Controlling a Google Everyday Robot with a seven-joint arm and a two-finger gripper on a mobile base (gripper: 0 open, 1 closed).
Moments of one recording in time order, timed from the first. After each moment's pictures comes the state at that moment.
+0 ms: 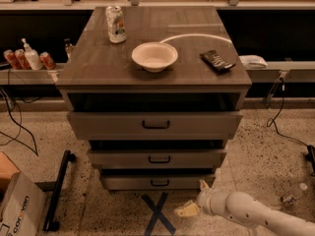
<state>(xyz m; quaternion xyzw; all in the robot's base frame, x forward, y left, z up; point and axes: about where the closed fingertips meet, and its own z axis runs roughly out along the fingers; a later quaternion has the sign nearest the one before) 0.489 -0.136 0.336 -0.33 0.85 0.21 0.35</state>
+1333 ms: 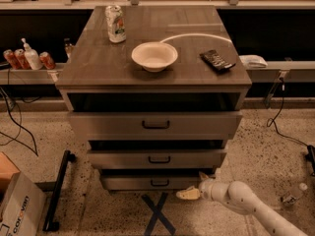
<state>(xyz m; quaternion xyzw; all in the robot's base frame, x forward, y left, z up) 0.578 -0.162 0.260 -0.26 0.83 0.29 0.40</state>
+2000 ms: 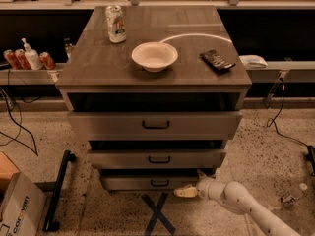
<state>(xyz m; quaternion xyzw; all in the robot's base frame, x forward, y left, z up) 0.593 -0.153 0.255 -0.25 0.83 0.28 0.42</state>
